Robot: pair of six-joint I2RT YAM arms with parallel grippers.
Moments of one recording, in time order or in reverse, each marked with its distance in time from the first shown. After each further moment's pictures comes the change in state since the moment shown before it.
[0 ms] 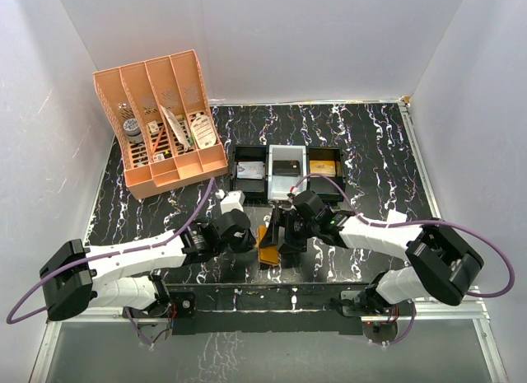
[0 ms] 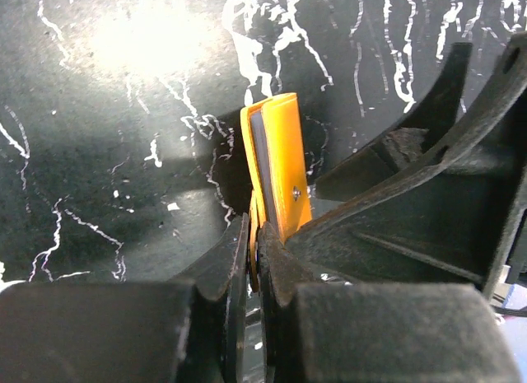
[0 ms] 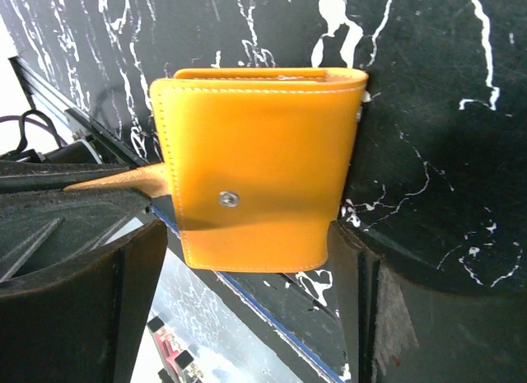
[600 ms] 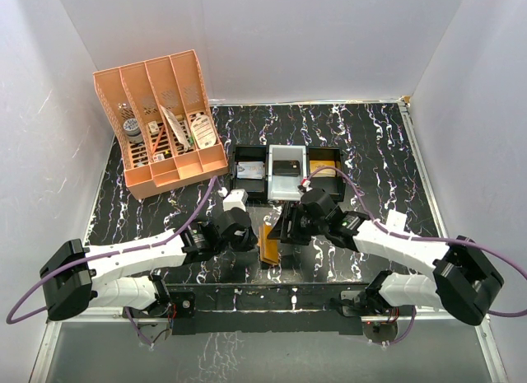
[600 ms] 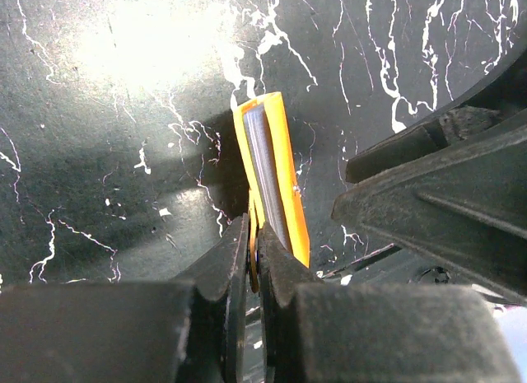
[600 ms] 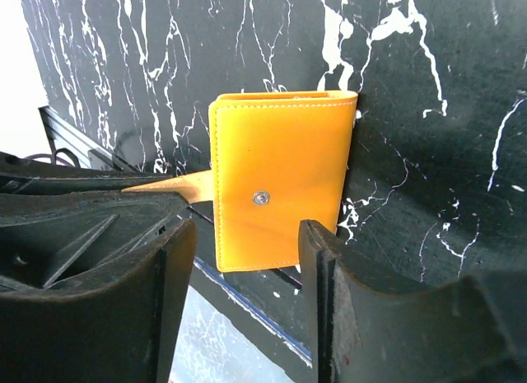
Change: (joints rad) left arm 0.000 0.002 0.023 0.018 0.021 0.055; right arm 0.001 -0.169 0.010 -0.091 0.135 0.011
